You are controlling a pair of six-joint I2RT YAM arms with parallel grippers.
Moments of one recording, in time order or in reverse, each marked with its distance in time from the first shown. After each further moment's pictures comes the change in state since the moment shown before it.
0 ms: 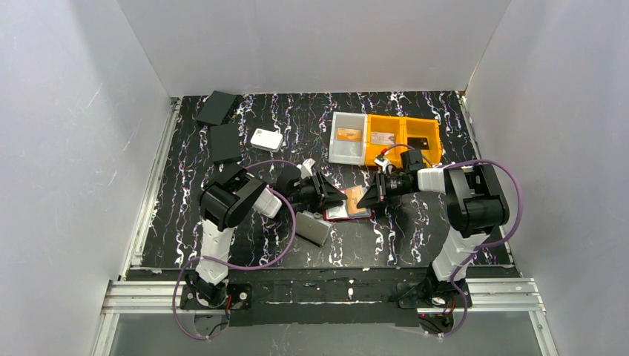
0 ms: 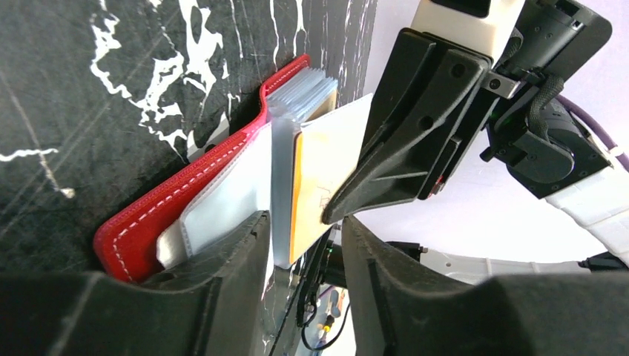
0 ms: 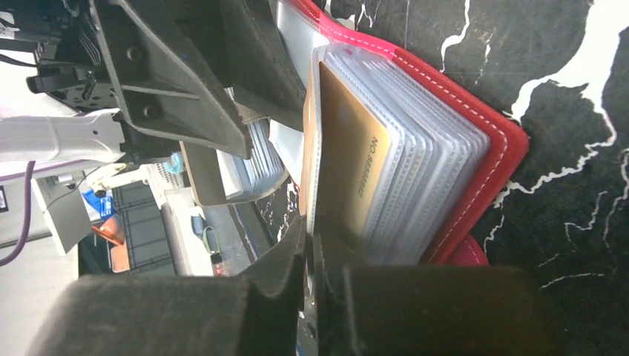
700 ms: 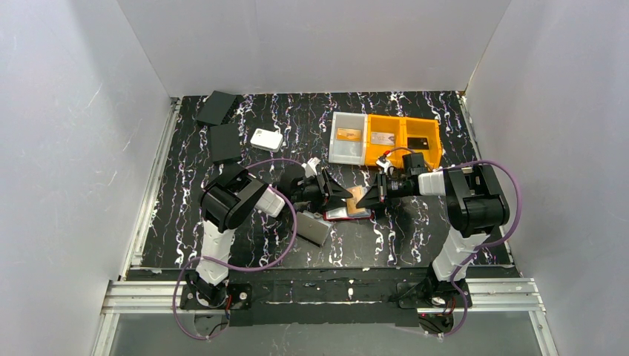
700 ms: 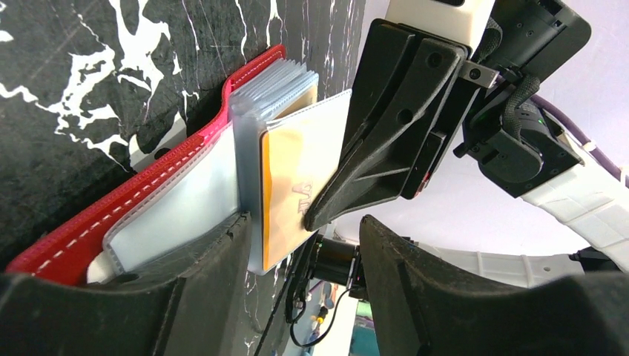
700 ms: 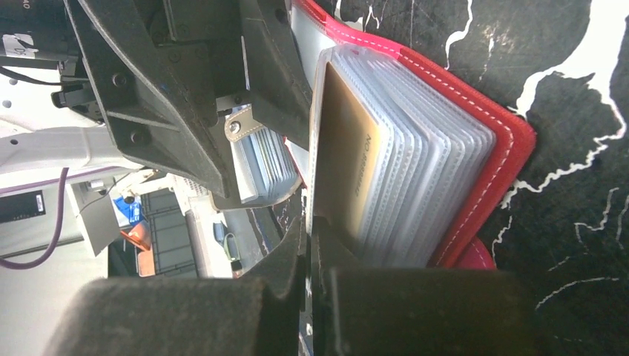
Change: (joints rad) left arm -0.032 -0.009 0.035 -0.021 0.014 -0.022; right arm -0.011 0.000 -0.055 0.129 -0.050 0.114
